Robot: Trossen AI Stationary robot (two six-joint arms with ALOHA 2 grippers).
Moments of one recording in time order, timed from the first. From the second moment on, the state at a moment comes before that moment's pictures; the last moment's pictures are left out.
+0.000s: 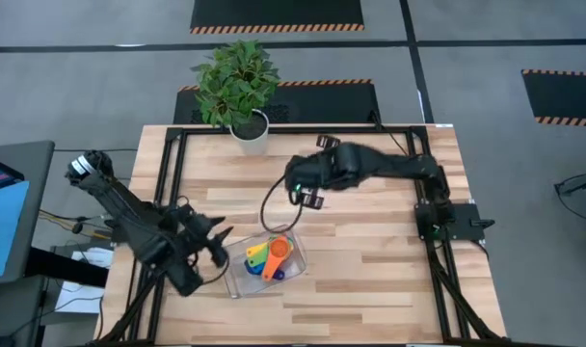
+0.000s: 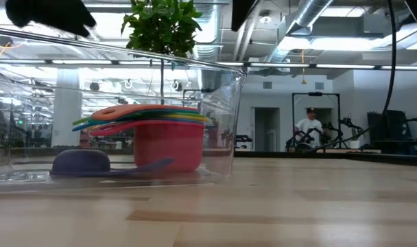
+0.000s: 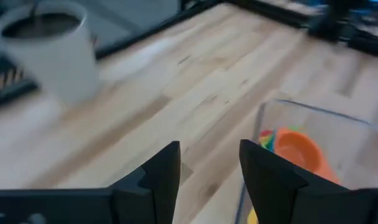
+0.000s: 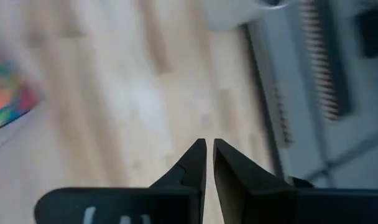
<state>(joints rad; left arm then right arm) -0.77 1.31 0.99 -1.12 -1.04 -1.50 0.05 2.02 2.33 -1.55 0.52 0.18</state>
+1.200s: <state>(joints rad) -0.61 1.09 0.99 -1.24 -0.65 -1.21 0.05 2.31 2.25 -1.21 0.06 0.03</state>
